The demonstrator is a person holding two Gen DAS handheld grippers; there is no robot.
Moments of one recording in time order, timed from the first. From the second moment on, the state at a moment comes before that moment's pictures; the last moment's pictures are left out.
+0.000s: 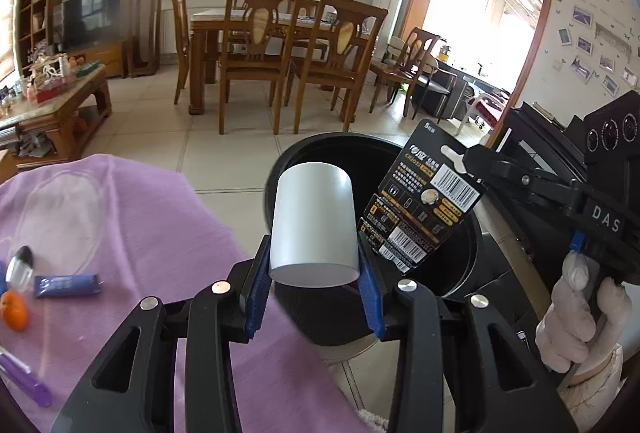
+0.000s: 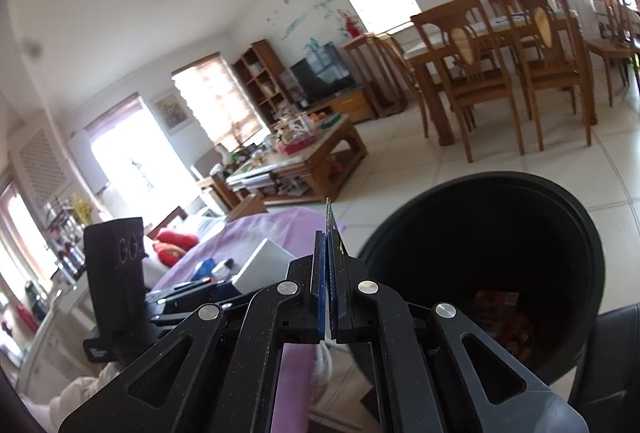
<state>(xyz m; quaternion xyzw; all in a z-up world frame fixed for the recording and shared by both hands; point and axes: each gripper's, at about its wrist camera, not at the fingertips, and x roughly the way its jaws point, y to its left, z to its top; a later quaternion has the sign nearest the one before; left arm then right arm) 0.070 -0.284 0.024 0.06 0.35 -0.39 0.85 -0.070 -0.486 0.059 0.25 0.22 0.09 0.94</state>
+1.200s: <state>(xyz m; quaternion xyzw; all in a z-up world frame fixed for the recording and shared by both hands) 0.045 -0.385 -0.010 0.16 0.33 -0.40 0.84 -0.066 -0.555 -0.004 0.30 0.25 0.01 0.92</state>
